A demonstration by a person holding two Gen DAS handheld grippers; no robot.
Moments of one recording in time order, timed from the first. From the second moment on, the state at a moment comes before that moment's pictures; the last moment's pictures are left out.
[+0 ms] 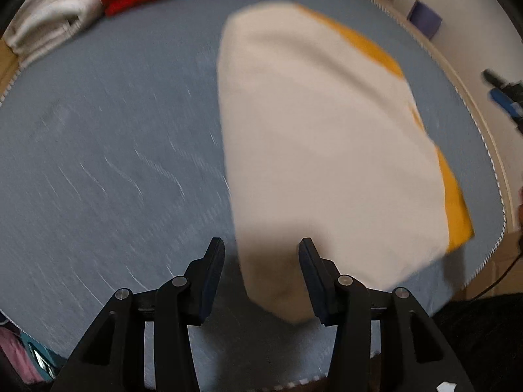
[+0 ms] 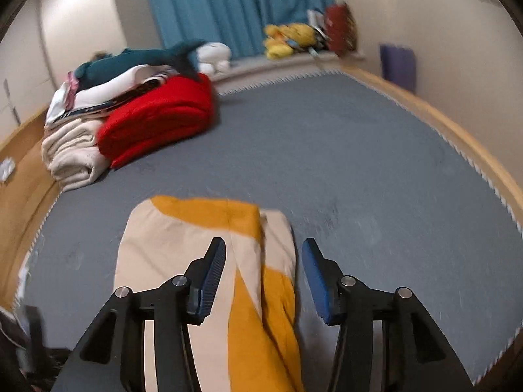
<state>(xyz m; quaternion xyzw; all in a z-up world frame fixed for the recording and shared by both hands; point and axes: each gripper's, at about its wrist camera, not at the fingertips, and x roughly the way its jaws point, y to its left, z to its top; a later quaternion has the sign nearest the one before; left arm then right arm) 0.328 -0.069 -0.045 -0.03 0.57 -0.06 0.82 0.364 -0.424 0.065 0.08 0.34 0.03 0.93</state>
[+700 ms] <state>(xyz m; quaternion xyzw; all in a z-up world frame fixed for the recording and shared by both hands) 0.337 -0.072 -0.070 -0.06 0.60 -0.05 0.80 0.530 -0.414 -0.069 0.27 0.46 0.10 0.84</state>
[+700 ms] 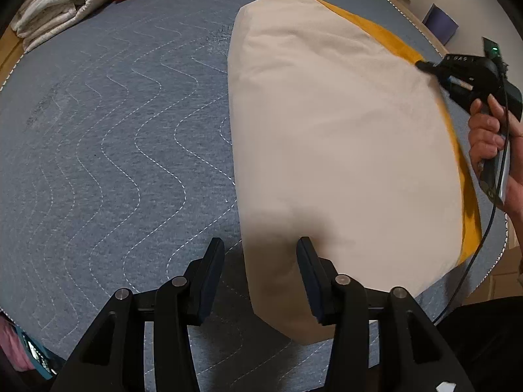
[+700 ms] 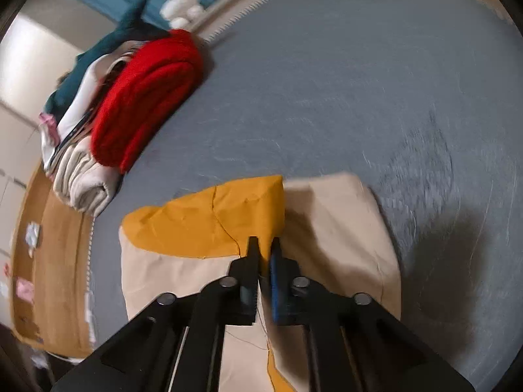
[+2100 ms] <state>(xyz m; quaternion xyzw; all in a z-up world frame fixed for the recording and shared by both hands) 0.308 -0.082 -0.073 -0.05 0.61 -0.07 0.79 0.304 -0.409 -0.047 0.03 0.56 0.06 0.82</state>
